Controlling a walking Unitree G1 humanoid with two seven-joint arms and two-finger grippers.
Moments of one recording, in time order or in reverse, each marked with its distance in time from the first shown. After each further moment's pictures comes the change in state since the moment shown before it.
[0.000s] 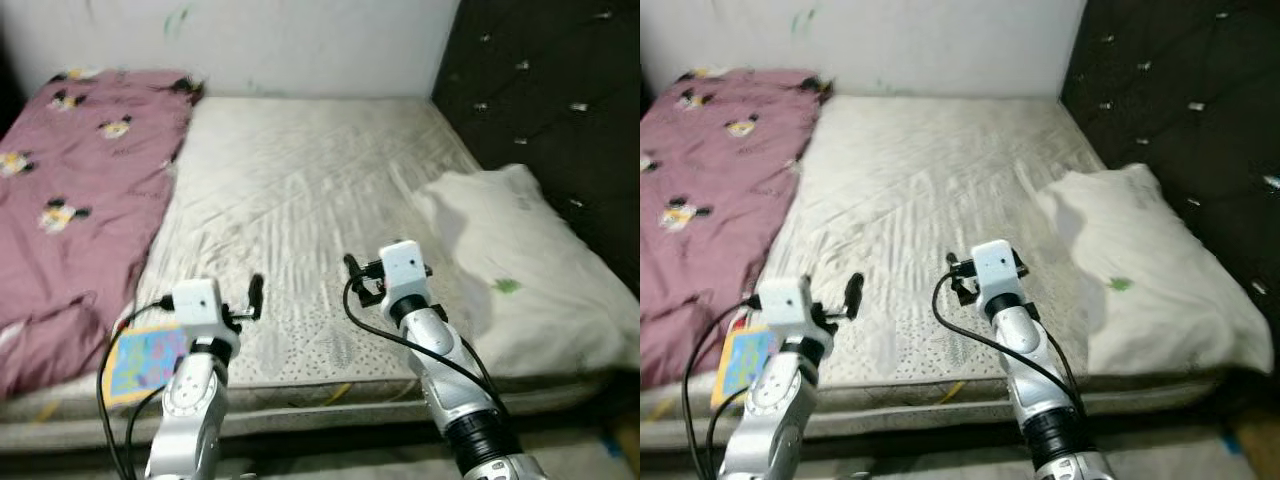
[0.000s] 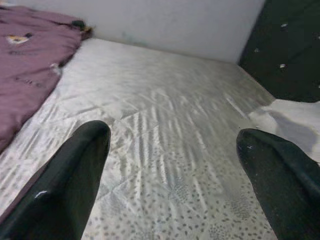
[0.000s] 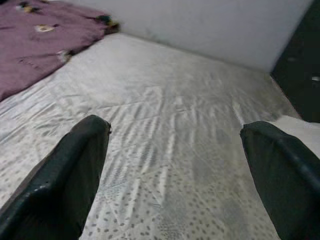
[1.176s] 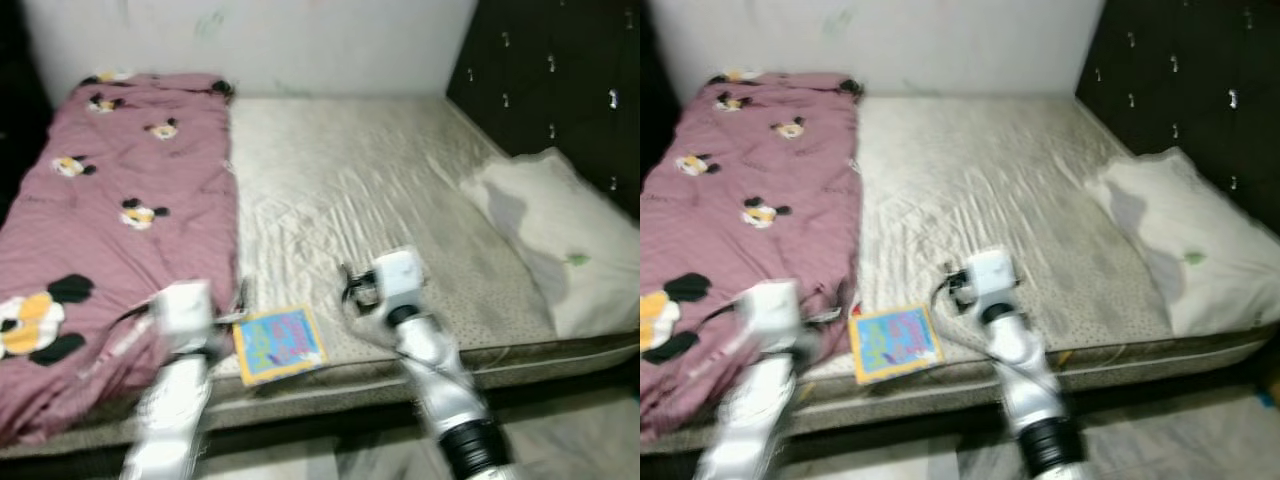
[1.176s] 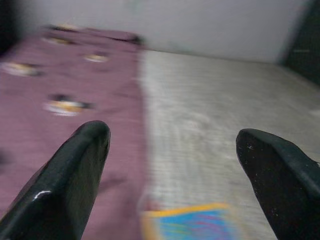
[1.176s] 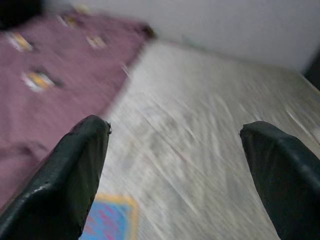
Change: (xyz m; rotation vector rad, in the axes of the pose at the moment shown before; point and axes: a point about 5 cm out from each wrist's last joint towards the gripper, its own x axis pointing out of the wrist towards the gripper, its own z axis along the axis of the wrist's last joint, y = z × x) left arm -0.013 0.034 0.004 0.109 -0.024 0.119; right arm -0.004 0.016 0.001 0.046 -0.021 0.047
